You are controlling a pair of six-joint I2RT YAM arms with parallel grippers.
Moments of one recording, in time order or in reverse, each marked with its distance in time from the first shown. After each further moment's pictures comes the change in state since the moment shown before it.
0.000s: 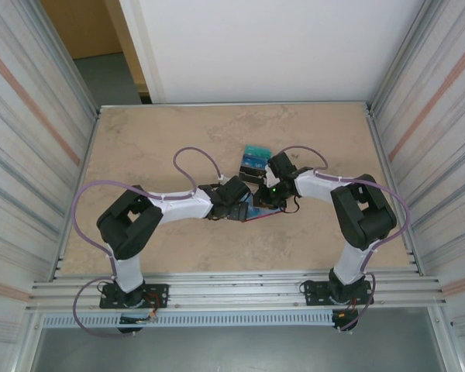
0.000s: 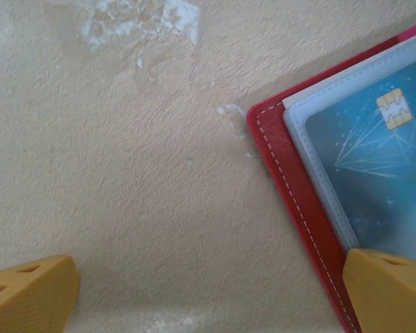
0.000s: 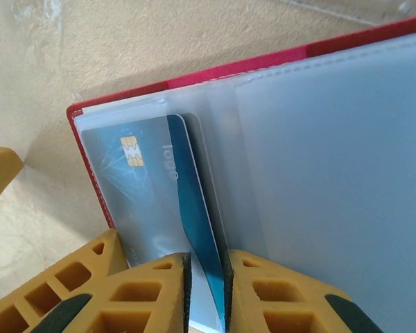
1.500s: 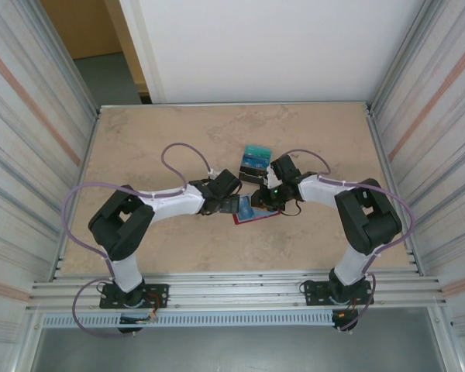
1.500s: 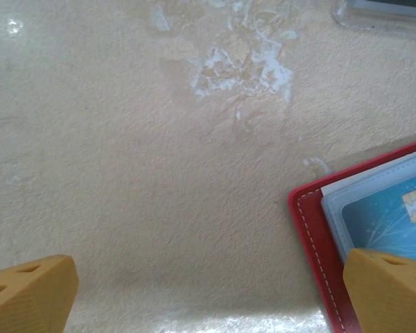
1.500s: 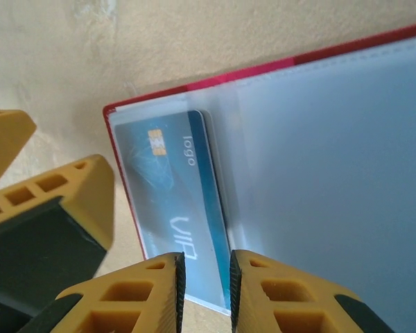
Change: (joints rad) left arm 0.072 -0.042 -0.021 0.006 -0.037 0.007; right arm -0.005 -0.048 -0.060 0.092 -0.080 0.070
